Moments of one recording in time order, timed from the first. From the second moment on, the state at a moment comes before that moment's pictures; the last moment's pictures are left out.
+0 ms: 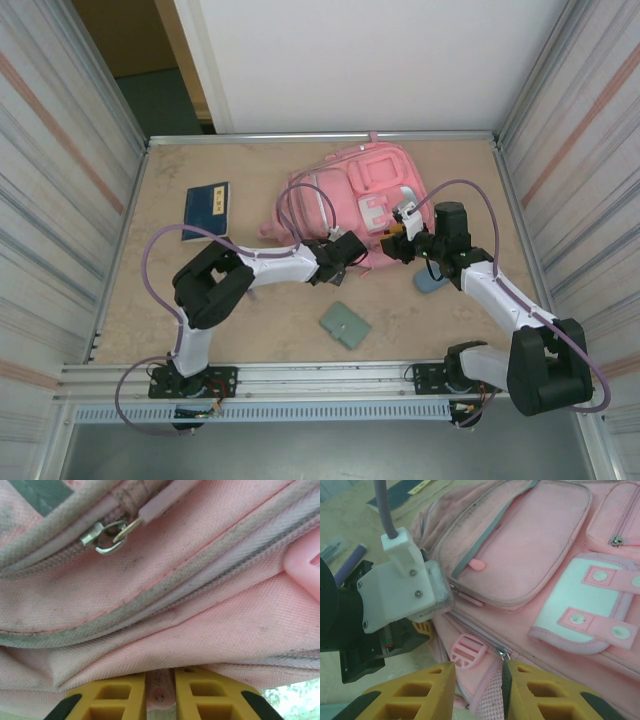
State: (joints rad) left arm -0.97 1.98 1.26 -0.47 -0.43 -0.42; right arm 0.22 1.17 0.63 -0.09 -0.58 -0.21
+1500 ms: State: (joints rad) left arm -0.69 1.73 1.01 -0.21 0.56 -0.76; right arm 0.65 1.44 0.68 -0.19 -0.25 1.36
